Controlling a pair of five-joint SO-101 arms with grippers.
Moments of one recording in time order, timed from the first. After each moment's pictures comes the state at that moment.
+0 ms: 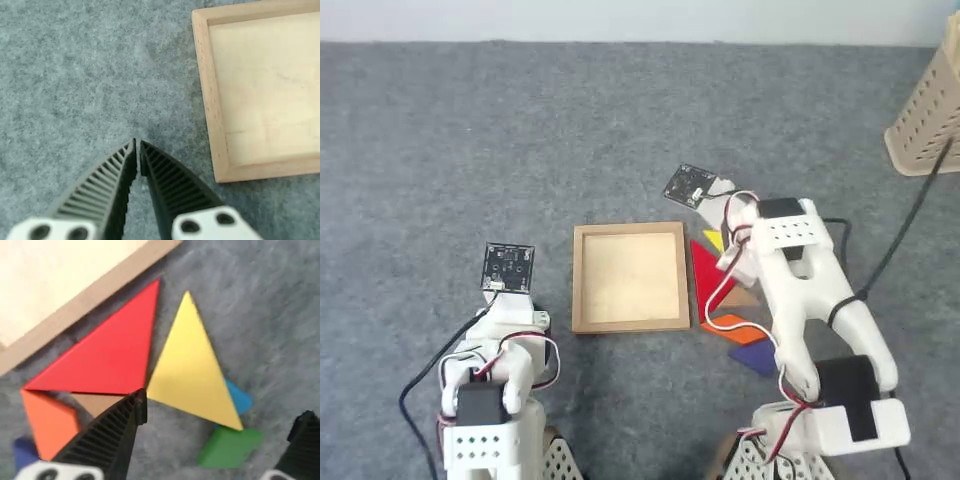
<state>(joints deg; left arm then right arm) -8.7 -102.7 96.9 71.2 -1.3 -12.4 -4.1 31.8 57.3 50.0</state>
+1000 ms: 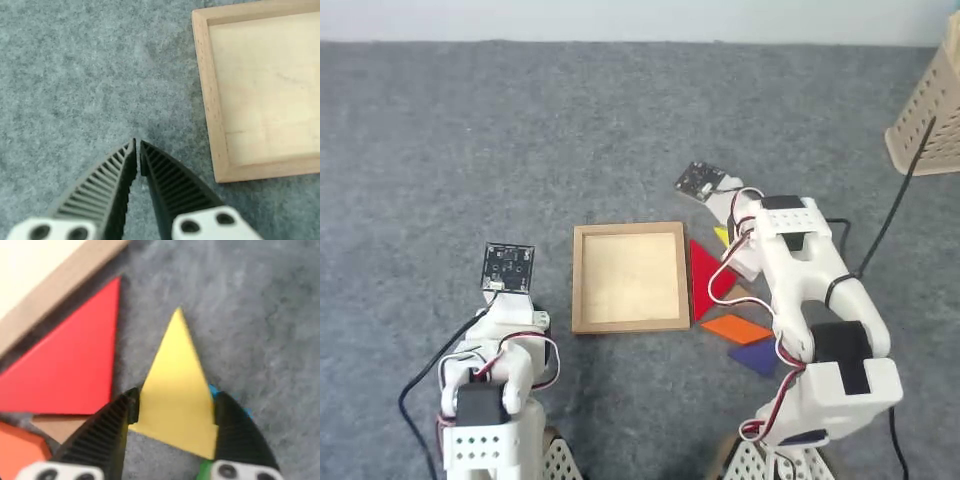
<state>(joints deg) -8.7 -102.7 96.9 71.2 -1.3 -9.2 6.9 29.0 50.7 47.4</state>
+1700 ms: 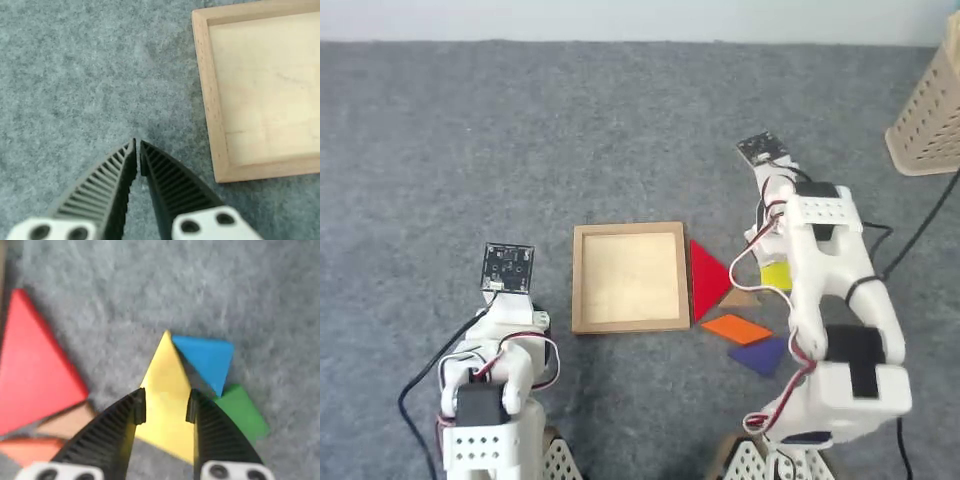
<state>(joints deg) -8.7 -102.7 96.9 71.2 -1.3 -2.5 4.4 23.4 60.9 24.3</state>
